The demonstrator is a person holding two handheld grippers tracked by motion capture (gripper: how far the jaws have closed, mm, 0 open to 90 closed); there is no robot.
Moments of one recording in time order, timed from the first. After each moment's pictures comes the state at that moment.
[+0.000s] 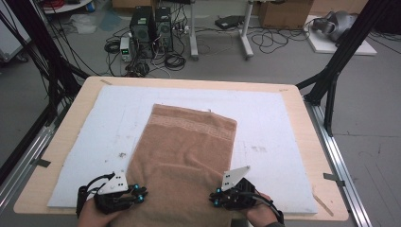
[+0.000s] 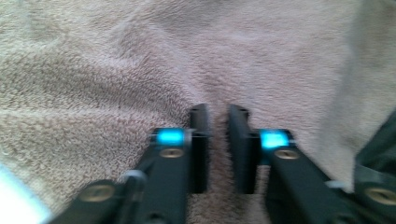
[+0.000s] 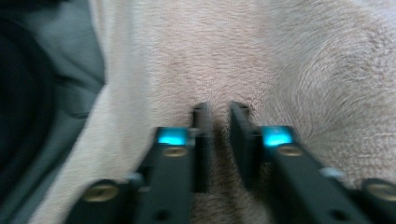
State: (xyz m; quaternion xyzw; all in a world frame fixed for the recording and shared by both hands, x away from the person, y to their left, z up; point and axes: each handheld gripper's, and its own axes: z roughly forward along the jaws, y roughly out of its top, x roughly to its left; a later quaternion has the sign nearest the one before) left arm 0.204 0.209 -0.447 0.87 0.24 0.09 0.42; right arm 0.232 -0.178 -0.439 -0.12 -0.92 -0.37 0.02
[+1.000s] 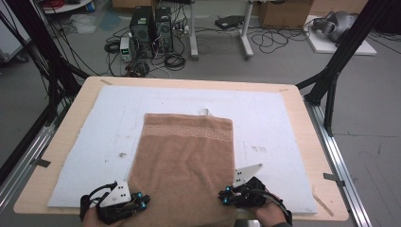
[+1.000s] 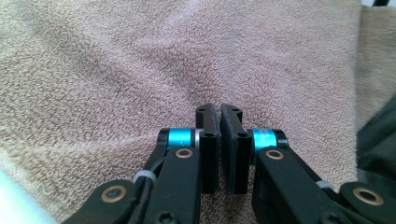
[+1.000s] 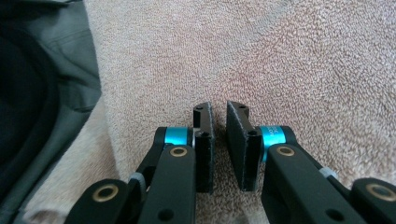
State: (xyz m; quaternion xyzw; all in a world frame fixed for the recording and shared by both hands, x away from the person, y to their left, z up) left arm 0.183 0.200 -0.449 0.87 0.24 0.10 0.43; right arm 0.234 -0.207 -0.440 -0.16 -0.91 -0.38 0.02
